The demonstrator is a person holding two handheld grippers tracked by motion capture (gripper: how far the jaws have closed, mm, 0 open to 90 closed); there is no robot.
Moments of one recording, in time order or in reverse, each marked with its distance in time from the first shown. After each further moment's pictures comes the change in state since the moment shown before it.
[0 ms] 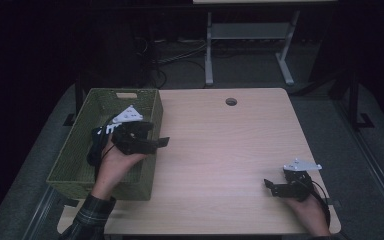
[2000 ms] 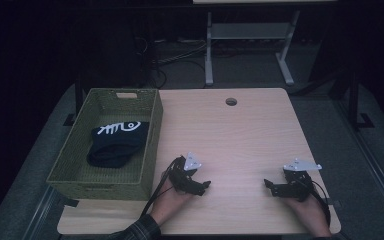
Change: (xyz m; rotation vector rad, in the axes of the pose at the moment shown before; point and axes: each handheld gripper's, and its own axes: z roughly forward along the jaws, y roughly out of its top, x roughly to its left) left arm -0.075 -0.102 0.145 0.209 0.006 0.122; right arm 0.000 0.000 0.000 0.002 0.000 0.001
